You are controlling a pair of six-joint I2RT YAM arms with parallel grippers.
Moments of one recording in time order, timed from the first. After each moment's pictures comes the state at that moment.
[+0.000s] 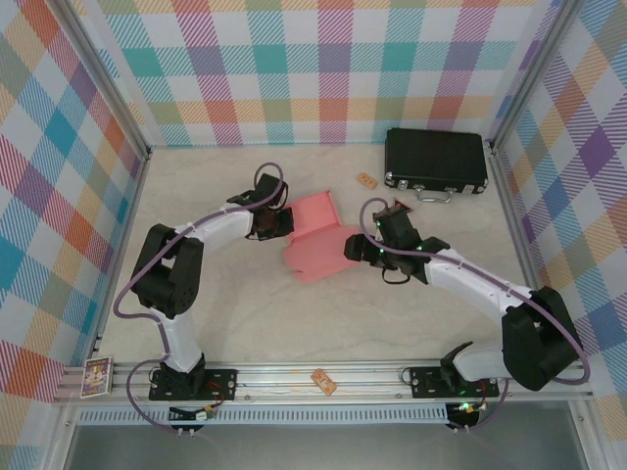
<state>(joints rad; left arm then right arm) -0.44 1.87 1.28 -0.46 0.05 -0.59 0.57 1.33 0.80 -0.34 -0.12 0.72</state>
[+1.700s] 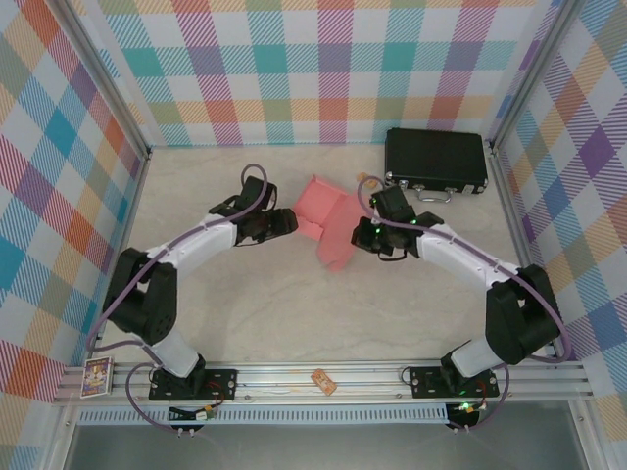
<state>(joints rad) -0.44 1.63 1.15 -0.43 0.10 -0.64 0.50 1.50 1.07 -0.52 -0.25 0.72</state>
